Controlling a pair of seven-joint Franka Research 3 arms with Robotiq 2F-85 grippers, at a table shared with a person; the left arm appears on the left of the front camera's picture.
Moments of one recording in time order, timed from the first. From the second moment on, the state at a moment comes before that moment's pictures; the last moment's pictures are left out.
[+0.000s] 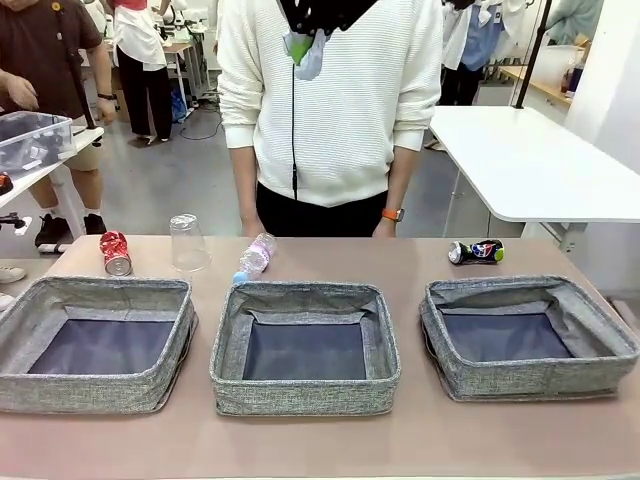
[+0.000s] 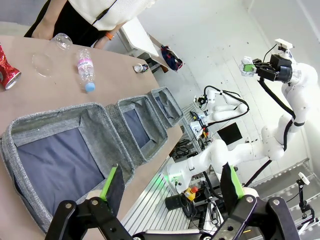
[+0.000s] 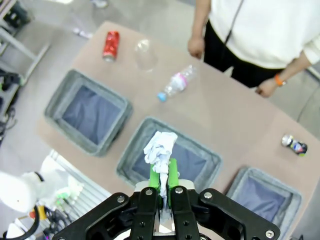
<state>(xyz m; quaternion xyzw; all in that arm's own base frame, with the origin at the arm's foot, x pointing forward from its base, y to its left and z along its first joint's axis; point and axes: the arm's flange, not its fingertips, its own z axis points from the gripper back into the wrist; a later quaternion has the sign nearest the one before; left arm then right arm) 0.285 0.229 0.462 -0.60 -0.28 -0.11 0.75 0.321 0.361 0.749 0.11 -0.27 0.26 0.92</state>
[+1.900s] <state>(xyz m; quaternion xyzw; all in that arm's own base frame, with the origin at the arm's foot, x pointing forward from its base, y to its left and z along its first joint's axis) 0.285 0.229 0.462 -0.60 -0.28 -0.11 0.75 0.322 0.361 0.749 0.11 -0.27 0.26 0.92</state>
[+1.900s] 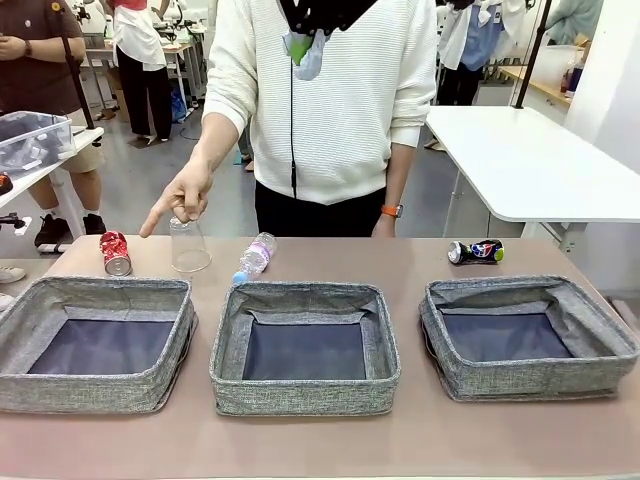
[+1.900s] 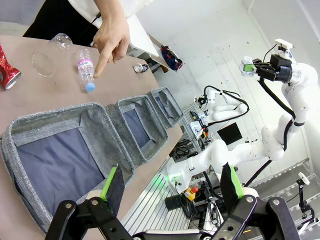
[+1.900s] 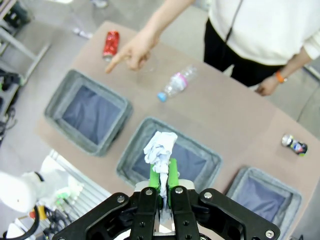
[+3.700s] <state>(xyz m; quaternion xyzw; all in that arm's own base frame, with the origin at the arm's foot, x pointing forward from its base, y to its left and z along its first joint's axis) 0.285 0.229 0.462 -0.59 -0.28 -0.11 0.75 0.323 0.642 0.476 0.10 -0.19 0.64 0.74</state>
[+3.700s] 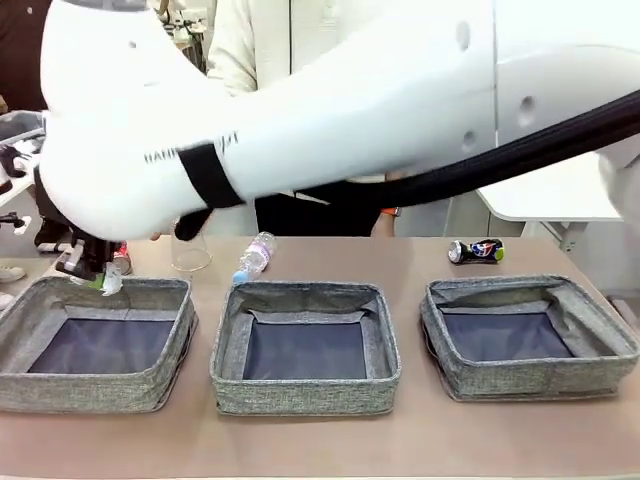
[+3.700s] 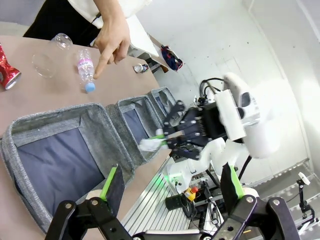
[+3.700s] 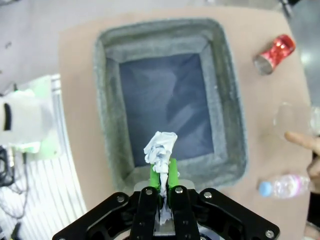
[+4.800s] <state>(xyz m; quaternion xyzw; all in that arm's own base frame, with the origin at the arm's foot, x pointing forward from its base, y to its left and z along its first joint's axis) 0.285 0.229 0.462 -0.59 -0.28 -0.11 0.75 0.348 0.649 0.449 0.12 -0.23 0.63 0.73</state>
